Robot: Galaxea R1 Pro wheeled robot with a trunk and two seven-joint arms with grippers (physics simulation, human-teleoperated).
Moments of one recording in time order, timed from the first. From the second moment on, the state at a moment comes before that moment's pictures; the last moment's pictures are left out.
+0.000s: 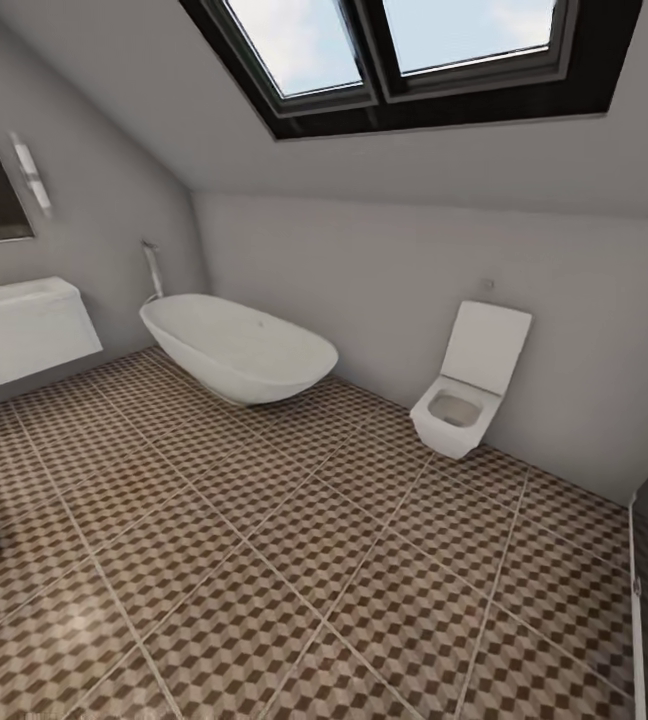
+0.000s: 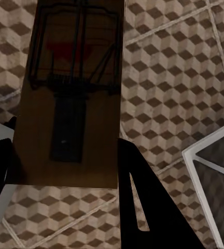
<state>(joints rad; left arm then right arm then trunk) -0.35 0.00 -1.15 0.01 0.75 0.06 -0.01 -0.29 -0.17 1.50 -0.02 -1.02 -0.26 -0.09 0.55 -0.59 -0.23</state>
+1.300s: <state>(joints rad) -0.35 0.00 -1.15 0.01 0.75 0.06 -0.01 -0.29 -0.17 1.50 -0.02 -1.02 -0.26 -0.09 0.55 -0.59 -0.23</state>
